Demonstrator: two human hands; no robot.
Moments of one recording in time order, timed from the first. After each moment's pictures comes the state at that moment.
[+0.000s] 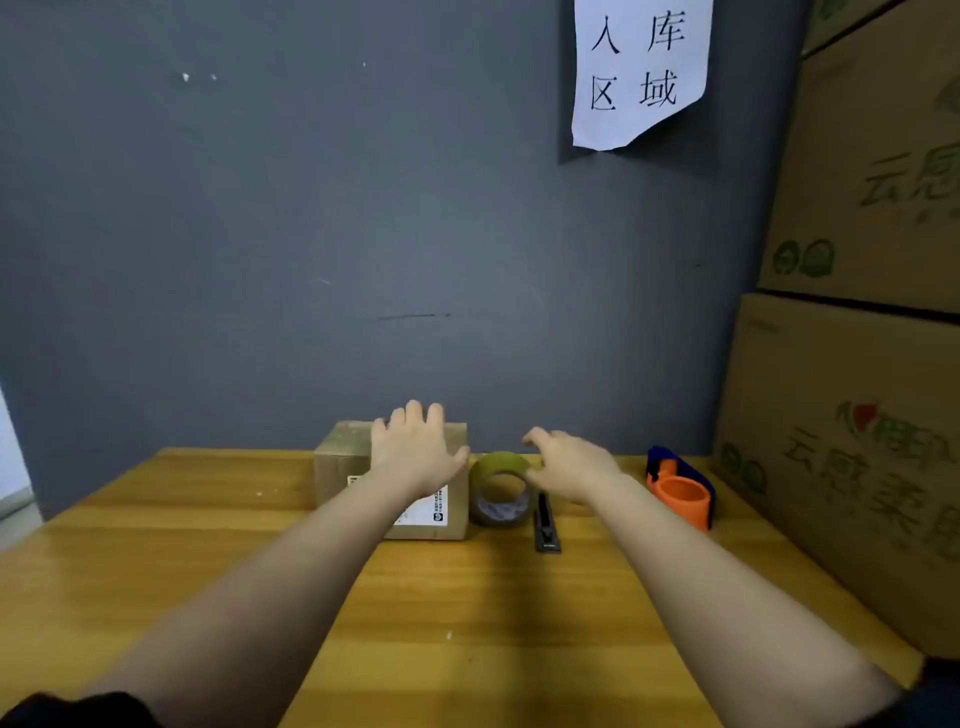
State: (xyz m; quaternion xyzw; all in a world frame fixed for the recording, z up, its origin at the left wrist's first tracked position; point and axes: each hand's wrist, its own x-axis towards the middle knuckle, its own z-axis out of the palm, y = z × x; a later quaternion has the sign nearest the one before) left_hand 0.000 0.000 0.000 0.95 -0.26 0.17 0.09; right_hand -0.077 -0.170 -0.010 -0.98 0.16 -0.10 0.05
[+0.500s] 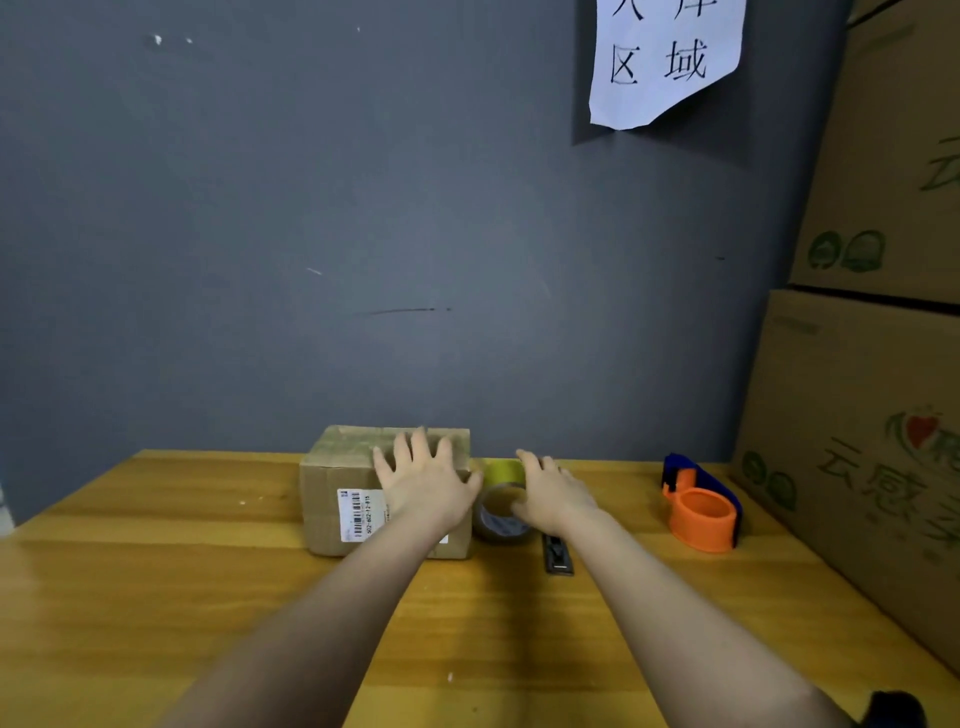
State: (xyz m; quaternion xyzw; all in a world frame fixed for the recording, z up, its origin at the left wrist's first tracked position) left_hand 0.030 -0.031 -0.046 0.96 -0.20 0.15 0.12; right_hand -0.023 -0.169 -0.055 -0.97 0.21 -0.07 0.11
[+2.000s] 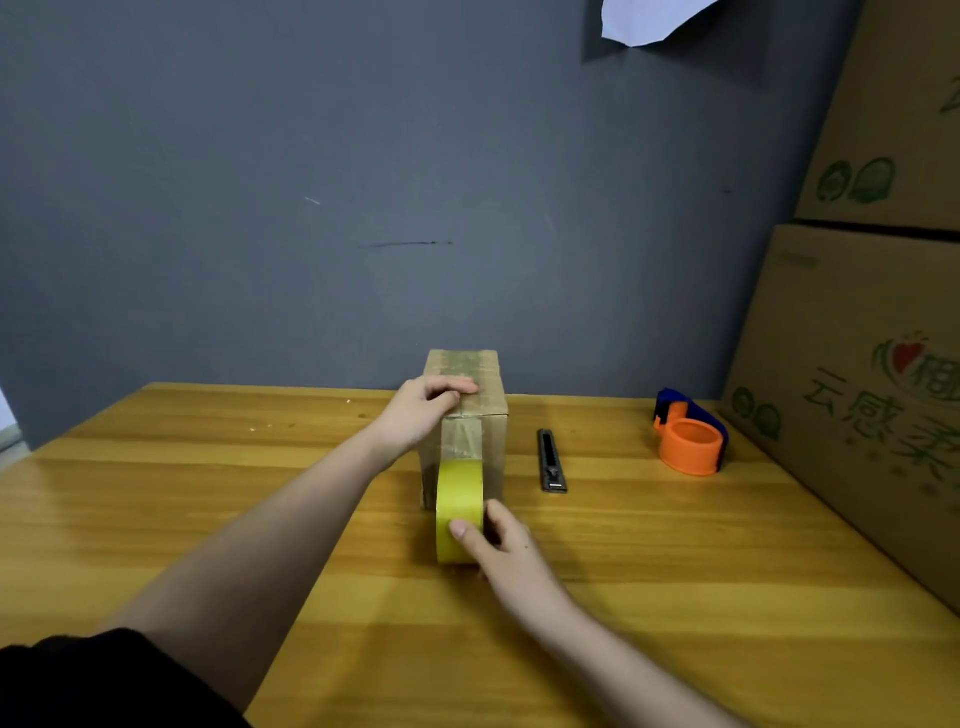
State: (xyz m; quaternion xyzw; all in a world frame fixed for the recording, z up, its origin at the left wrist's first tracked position) left_hand 0.039 0.004 -0.050 0.76 -0.38 -0.06 0.53; right_hand -0.128 -0.064 -0.127 -0.79 0.05 -0.15 0.59
